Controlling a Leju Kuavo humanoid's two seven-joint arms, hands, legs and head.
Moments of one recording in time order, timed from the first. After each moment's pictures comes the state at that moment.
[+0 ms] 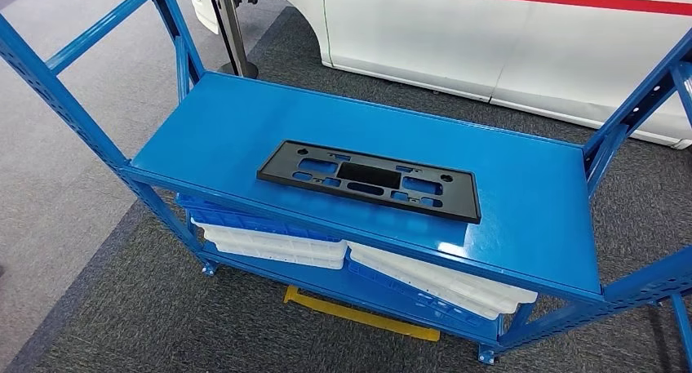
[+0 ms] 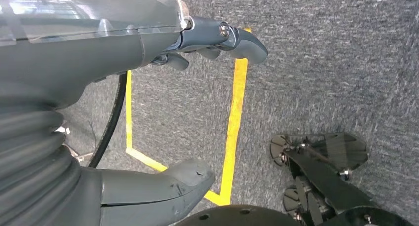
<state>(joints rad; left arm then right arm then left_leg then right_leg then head) 0.00 -0.09 0.58 -0.19 -0.68 0.09 -0.05 -0.05 0.22 -0.25 -0.18 0.24 0.06 -0.06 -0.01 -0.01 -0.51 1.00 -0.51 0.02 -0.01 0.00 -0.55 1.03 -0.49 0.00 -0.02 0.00</state>
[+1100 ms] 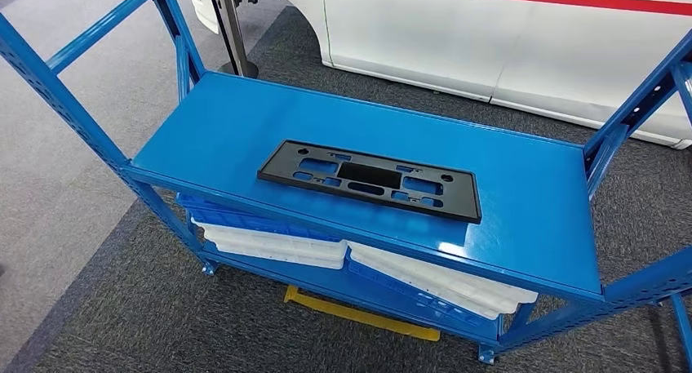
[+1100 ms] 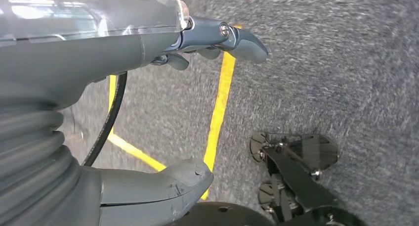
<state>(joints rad) 0.00 -0.09 0.63 -0.19 -0.61 0.10 -0.11 -0.01 0.13 -0.21 -0.18 0.31 0.05 -0.61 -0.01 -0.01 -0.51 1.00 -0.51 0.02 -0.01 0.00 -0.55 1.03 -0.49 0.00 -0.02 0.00</state>
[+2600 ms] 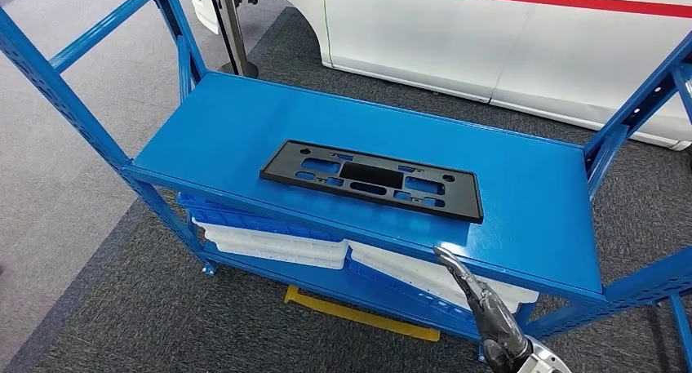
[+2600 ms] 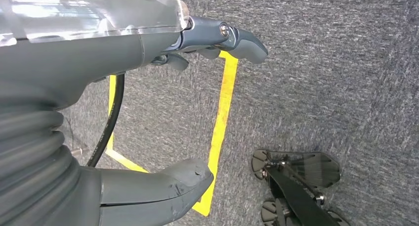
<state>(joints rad) 0.01 -0.02 0.68 -0.19 -0.69 0.03 -0.14 0.20 -0.28 0.26 -1.80 0.14 0.16 -0.65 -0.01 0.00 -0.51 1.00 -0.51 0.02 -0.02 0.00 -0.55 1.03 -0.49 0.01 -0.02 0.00</state>
